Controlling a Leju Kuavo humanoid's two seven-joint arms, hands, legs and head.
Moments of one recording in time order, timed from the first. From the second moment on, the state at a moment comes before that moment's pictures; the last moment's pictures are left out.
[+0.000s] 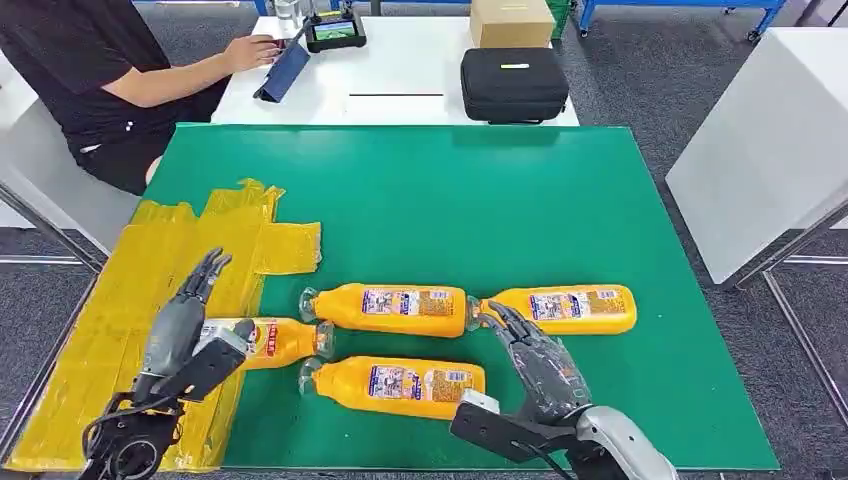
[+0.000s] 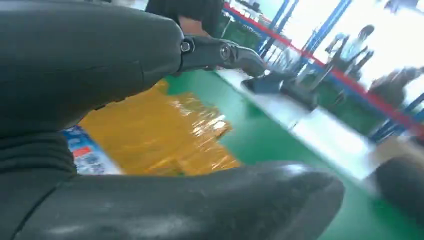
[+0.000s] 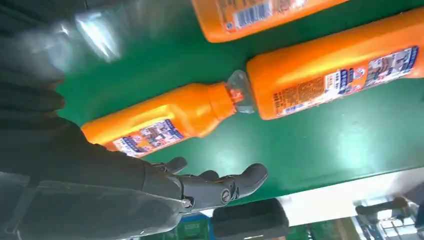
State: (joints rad) left arm 0.07 0.25 -0.20 -1.71 -0.59 0.23 -0.10; right arm 0.08 -0.27 0.53 -1.89 0.78 0.05 0.23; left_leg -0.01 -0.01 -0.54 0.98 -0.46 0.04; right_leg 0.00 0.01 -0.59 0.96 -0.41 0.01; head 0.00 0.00
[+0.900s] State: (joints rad) left arm 0.19 0.15 -0.26 -1.99 -0.02 0.61 -0.31; right arm -0.18 -0.15 0.76 -1.64 0.72 0.15 0.24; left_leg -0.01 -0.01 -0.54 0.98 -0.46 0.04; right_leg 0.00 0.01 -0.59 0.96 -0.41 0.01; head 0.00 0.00
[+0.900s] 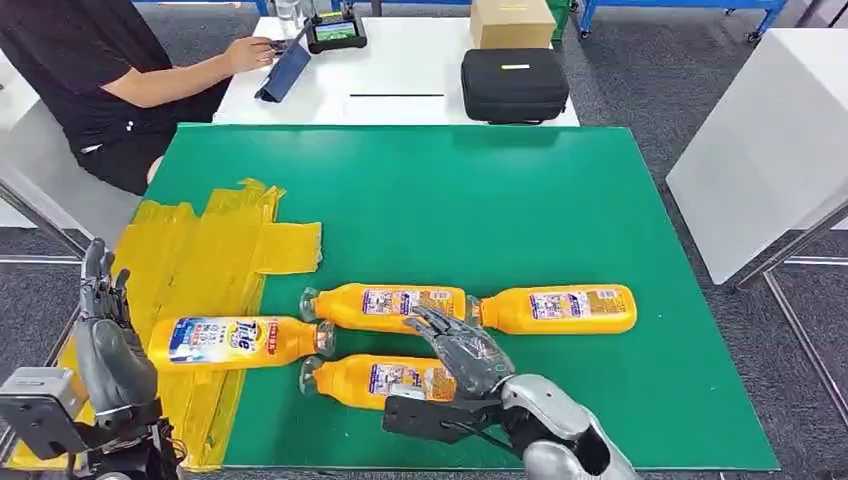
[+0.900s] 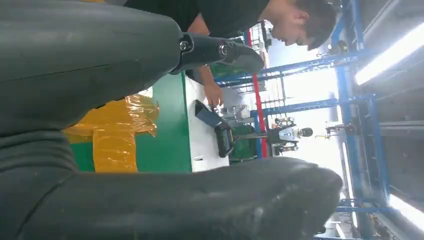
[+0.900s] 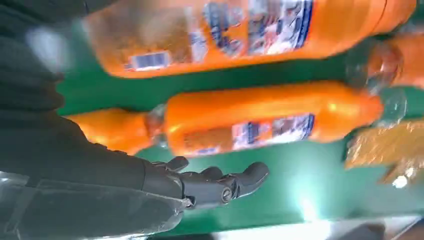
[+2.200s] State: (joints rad) left arm 0.19 0.09 -0.21 -2.00 0.01 0.56 -0.32; right arm -0.29 -0.06 0.91 -1.27 0.97 0.31 0.32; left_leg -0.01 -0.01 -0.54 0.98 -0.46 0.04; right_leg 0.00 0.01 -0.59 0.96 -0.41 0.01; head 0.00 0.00
